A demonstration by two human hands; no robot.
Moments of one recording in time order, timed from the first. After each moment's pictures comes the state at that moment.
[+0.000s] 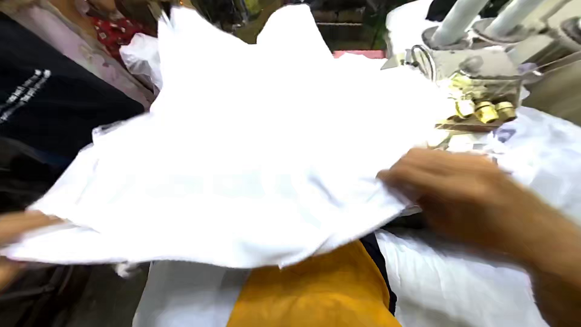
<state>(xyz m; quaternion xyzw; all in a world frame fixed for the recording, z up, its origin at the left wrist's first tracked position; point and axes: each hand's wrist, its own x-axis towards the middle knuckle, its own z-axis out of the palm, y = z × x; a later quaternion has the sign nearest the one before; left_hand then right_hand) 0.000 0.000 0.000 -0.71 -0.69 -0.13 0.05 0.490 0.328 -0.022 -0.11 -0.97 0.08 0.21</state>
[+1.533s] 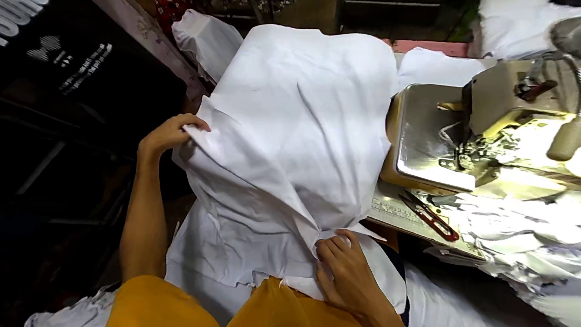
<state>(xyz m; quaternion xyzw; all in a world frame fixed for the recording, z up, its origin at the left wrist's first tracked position) -0.129 0.190 -0.125 -0.60 -0.76 -0.18 -0.18 0.411 0.240 -0.238 -0.16 -0.94 0.20 0.23</state>
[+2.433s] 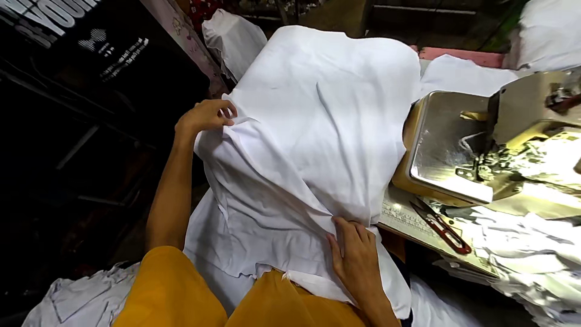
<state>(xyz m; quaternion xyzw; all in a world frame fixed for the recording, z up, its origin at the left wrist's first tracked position) -0.106 0.226 -0.110 -0.57 -0.80 -0.10 -0.14 0.403 0.248 -0.248 -0.31 -0.89 0.18 0.26</state>
